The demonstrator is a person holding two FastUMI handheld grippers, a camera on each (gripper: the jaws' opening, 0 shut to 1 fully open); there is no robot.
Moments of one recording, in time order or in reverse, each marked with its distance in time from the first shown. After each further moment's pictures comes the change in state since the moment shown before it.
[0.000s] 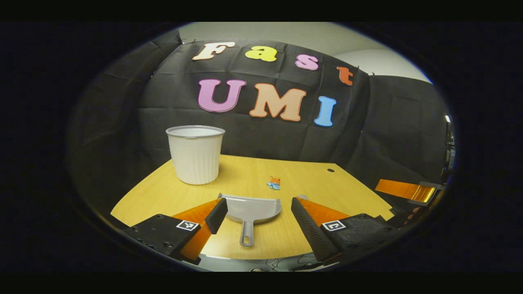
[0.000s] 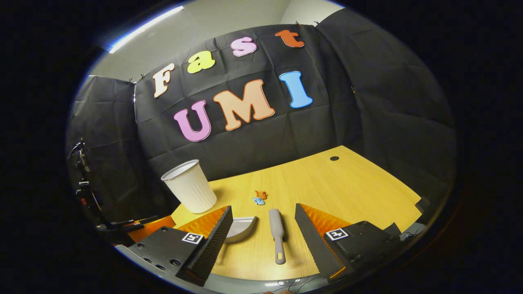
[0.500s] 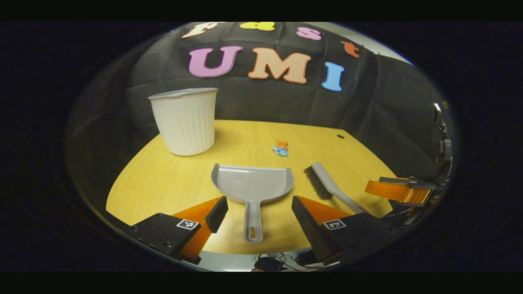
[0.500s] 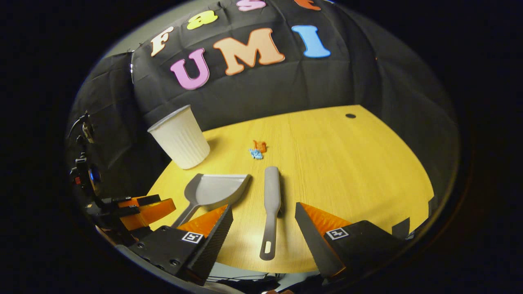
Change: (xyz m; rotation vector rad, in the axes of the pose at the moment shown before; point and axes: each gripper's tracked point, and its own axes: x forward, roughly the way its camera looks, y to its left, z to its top) left arm 0.067 0.018 -0.095 0.040 0.357 0.008; right arm 0.098 -0.031 -0.118 -0.067 0.429 0.032
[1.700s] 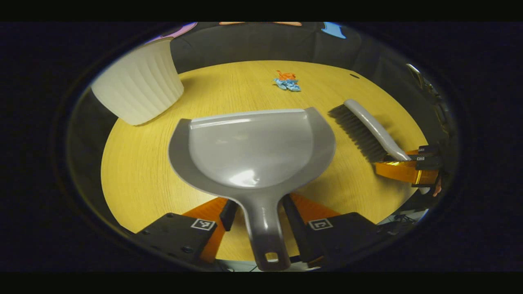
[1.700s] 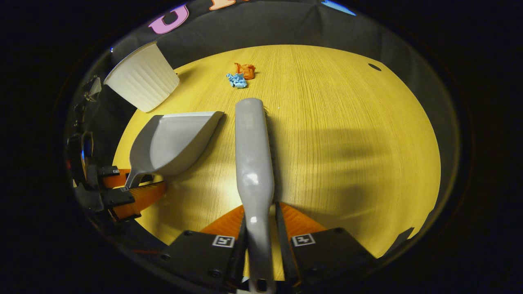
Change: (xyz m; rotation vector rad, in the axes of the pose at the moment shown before) left arm 0.085 0.024 -0.074 0.143 0.482 0.045; right arm 0.105 -0.035 -0.073 -0.064 0.453 -0.093
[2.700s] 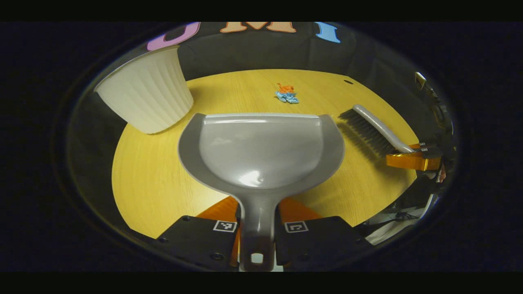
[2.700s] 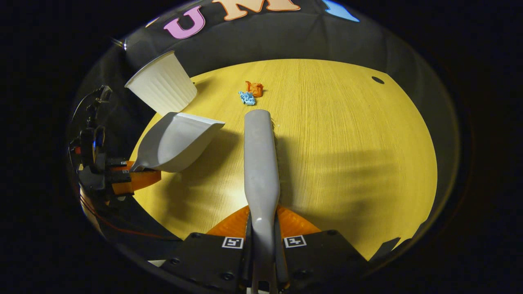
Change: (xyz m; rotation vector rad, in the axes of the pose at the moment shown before) left arm -0.046 0.009 0.019 0.025 -0.073 0.000; right arm -0.065 -0.021 0.021 -0.063 -0.080 0.118
